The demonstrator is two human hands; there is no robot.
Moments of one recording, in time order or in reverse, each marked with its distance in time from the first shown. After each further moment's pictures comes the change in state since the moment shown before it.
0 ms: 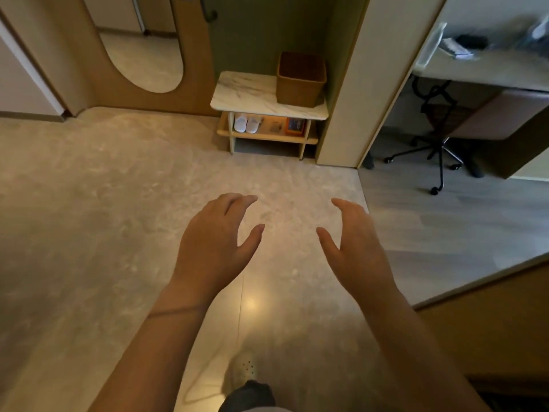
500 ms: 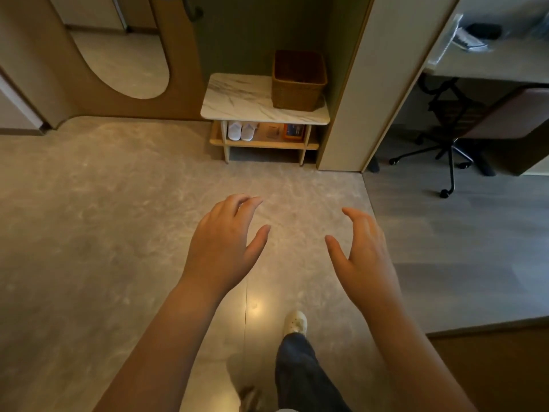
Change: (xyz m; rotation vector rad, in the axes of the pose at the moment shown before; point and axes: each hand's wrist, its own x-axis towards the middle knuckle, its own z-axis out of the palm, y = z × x) left_hand 0.169 -0.063 0.061 0.013 -0.116 0.013; right_hand 0.158 0.023 0.043 0.058 0.019 0.098
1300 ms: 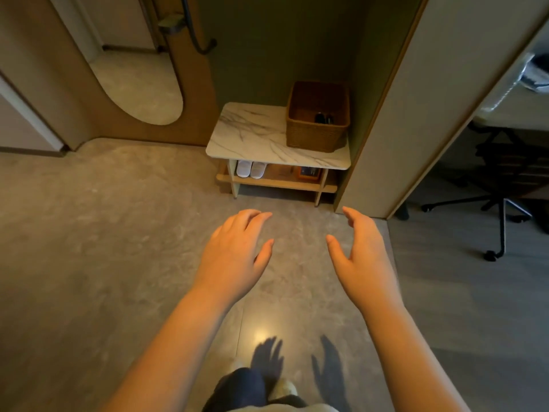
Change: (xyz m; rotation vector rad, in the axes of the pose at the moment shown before) left_hand 0.309 -0.011 0.097 0.072 -0.043 -0.087; right_hand 0.348 0.075 0.005 0.158 -0.077 -0.019
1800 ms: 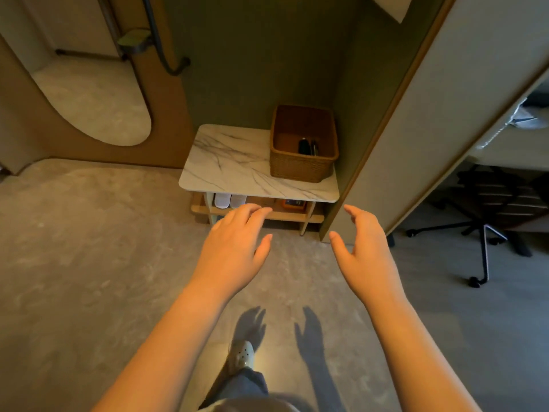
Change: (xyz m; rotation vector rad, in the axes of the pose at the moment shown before) left_hand 0.212 -0.085 0.032 -0.057 0.039 0.107; right_hand 0.211 -0.002 0.039 -0.145 0.069 0.003
